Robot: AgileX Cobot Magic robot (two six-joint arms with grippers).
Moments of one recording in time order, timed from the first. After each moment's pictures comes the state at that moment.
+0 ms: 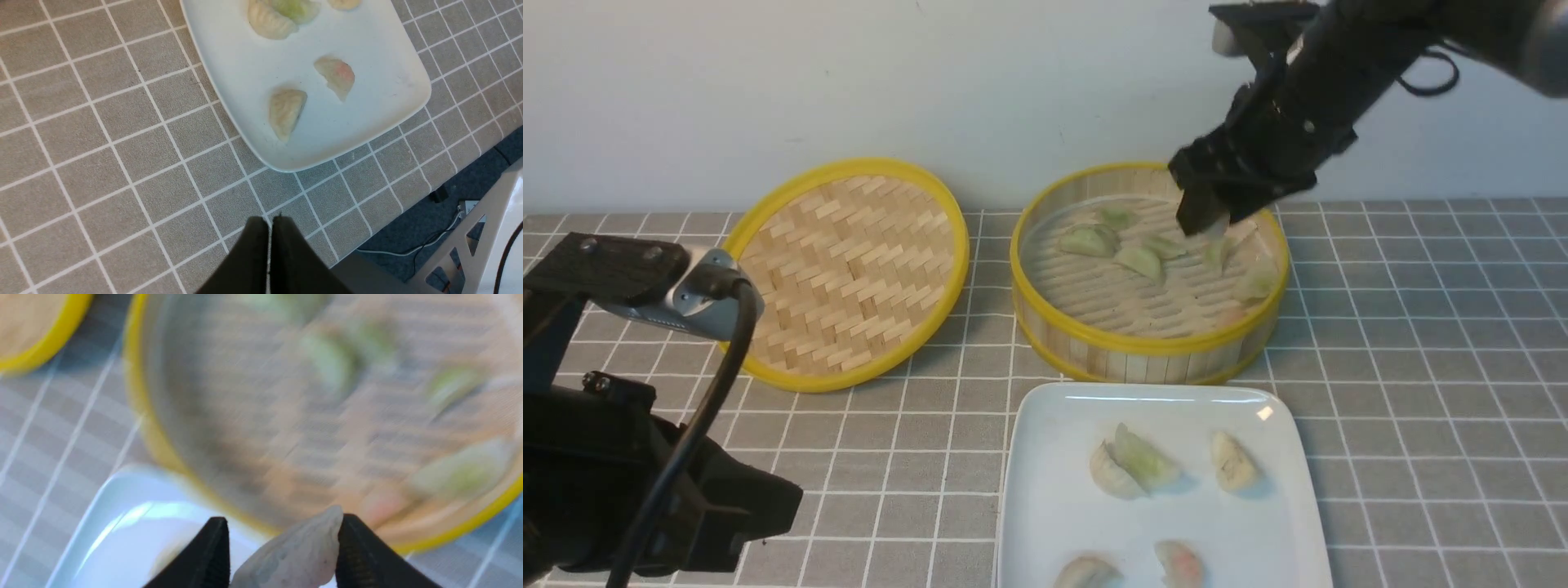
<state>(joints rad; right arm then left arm) 0.33 1.91 -1.79 0.30 1.24 -0.16 -0.18 0.92 -0.84 -0.56 1.10 0.35</state>
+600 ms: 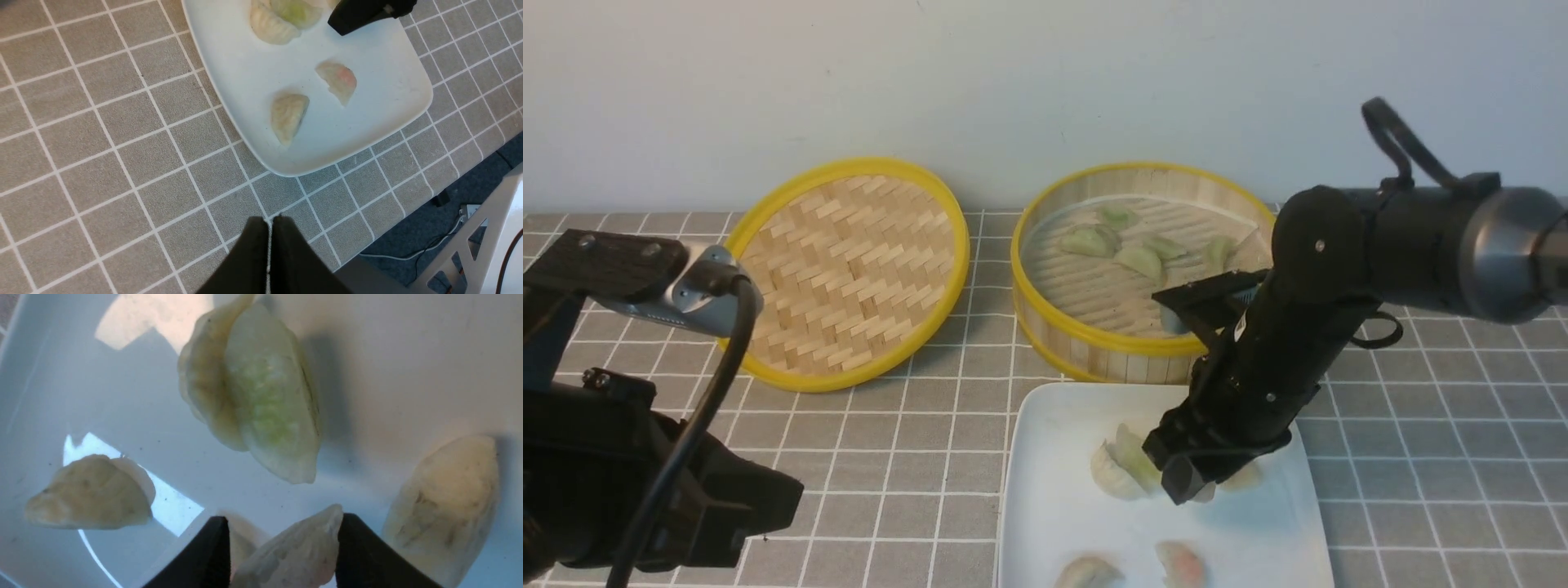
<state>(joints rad) 0.47 1.88 -1.26 0.32 1.01 -0.19 -0.18 0.92 -0.84 -0.56 1.09 0.35</state>
